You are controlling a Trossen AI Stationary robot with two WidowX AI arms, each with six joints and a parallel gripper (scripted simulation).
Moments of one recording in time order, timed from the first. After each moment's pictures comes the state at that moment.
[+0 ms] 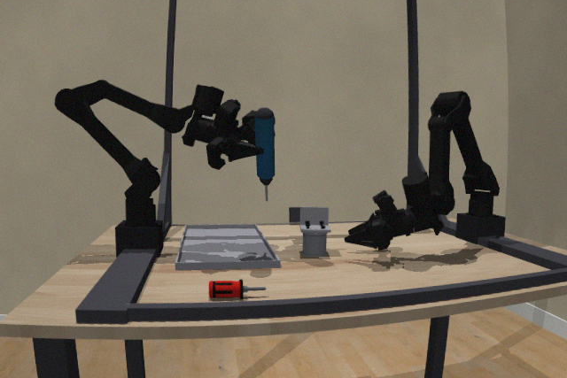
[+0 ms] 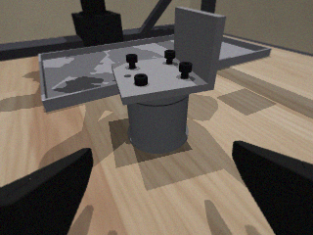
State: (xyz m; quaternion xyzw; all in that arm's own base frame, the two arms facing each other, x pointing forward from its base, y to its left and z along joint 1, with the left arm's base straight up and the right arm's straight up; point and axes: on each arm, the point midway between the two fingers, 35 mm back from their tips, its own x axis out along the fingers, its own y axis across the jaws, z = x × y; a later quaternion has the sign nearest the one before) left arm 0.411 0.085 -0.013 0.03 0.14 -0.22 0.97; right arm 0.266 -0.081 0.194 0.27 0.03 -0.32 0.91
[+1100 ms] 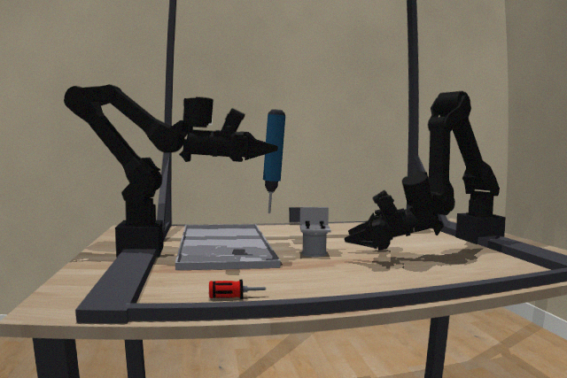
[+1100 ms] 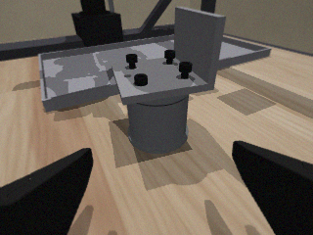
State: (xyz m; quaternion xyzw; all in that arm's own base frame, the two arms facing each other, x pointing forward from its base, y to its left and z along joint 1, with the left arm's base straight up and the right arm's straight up) left arm 0.411 0.085 -0.013 0.03 0.14 -0.22 0.97; right arm 0.288 -0.052 0.186 0.03 0.03 -0.09 1.00
